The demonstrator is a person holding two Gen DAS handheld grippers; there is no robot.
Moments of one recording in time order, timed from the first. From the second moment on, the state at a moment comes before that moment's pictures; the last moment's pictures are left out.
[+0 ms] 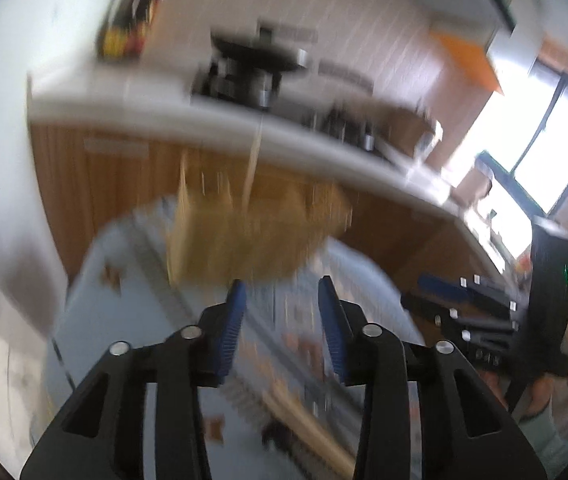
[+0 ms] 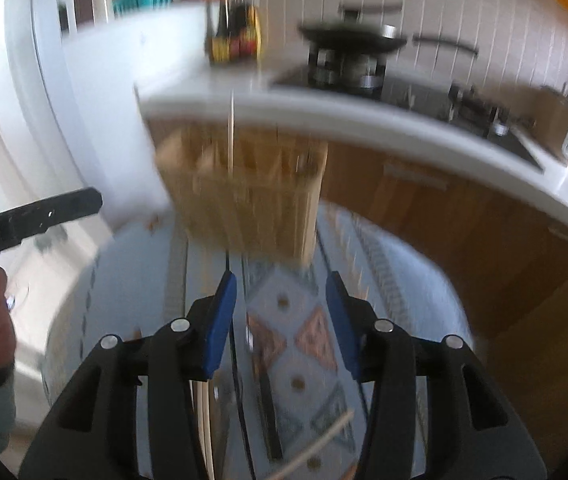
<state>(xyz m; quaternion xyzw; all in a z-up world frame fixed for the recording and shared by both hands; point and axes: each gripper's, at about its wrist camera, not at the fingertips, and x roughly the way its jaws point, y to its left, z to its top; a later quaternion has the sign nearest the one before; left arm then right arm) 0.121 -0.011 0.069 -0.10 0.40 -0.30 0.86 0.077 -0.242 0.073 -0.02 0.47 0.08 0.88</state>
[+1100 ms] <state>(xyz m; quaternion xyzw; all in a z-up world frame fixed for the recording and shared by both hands) 0.038 -0.082 -0.063 0.12 0.55 -0.28 0.78 0.057 -0.219 -0.068 -0.08 0.61 0.10 0.78</state>
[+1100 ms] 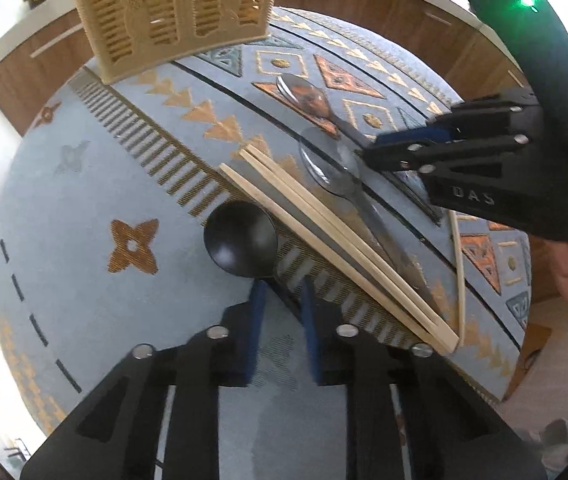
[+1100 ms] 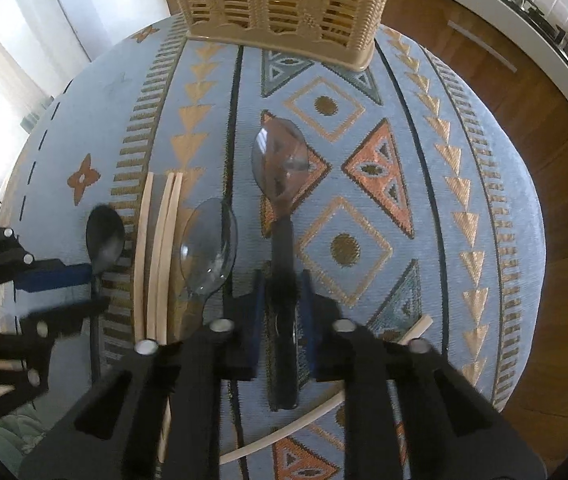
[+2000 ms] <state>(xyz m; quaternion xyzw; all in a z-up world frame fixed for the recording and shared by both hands) 0.105 -0.039 -0.059 0.04 0.56 -0.27 0.78 0.088 -0.282 -0.064 0.04 0.63 0.08 0.77</state>
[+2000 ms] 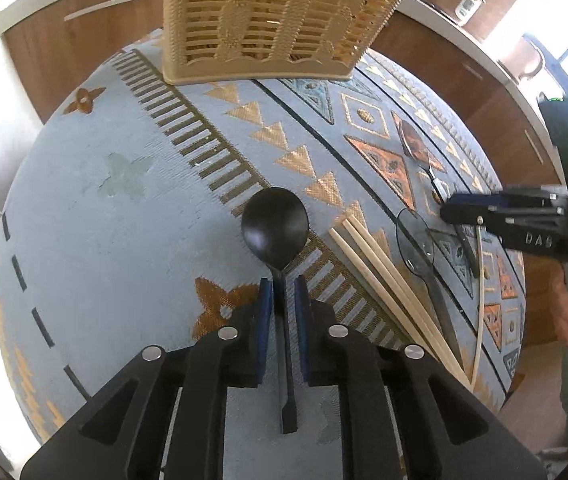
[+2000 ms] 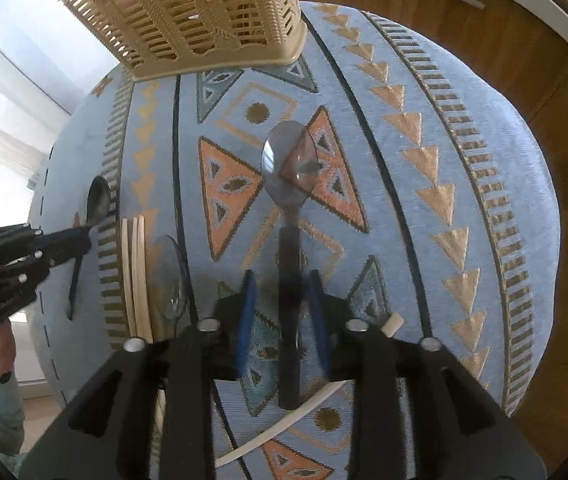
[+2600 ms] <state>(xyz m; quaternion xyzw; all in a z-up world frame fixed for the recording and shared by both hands) 0.107 -0.066 -0.058 0.13 0.56 -0.24 0.79 0.123 -0.258 -0.070 0.01 0.65 0.06 0.76</state>
